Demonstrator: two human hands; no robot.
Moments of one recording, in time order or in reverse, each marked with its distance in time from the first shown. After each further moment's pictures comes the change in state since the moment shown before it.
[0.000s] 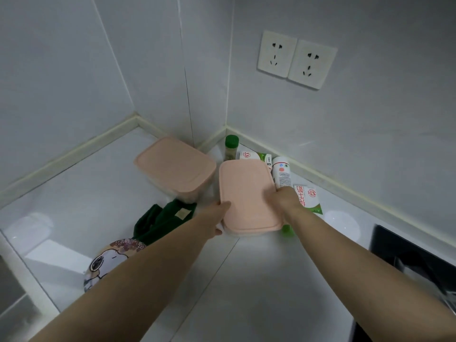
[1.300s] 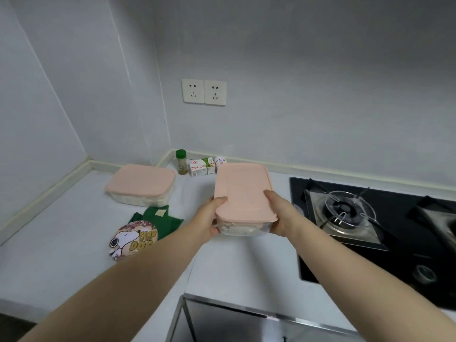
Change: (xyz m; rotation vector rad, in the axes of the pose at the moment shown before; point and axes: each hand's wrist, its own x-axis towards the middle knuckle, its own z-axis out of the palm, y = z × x) left_hand -0.183 -0.073 0.001 -0.028 -0.384 0.260; right_hand -0.237 0.098 -0.029 1.027 0.067 0.189
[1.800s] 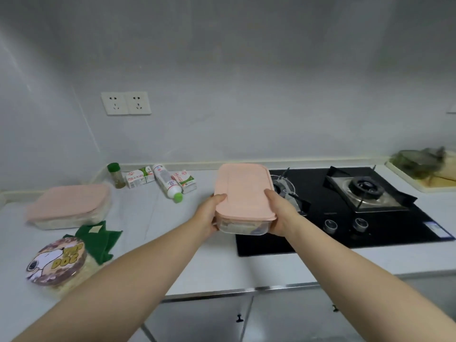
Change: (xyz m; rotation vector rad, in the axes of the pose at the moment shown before) left_hand -0.071 -0.051 0.150 0.130 -0.182 -0.017; right_hand -0.080 0.004 -0.160 0.278 0.165 -0.104
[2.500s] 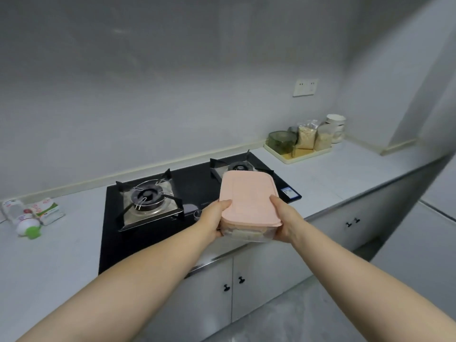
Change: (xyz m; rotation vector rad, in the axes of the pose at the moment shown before) left_hand -0.069 -0.149 0.347 0.292 -0.289 -0.078; right_hand -0.103 -0.084 -0.374 0.226 0.303 -0.053
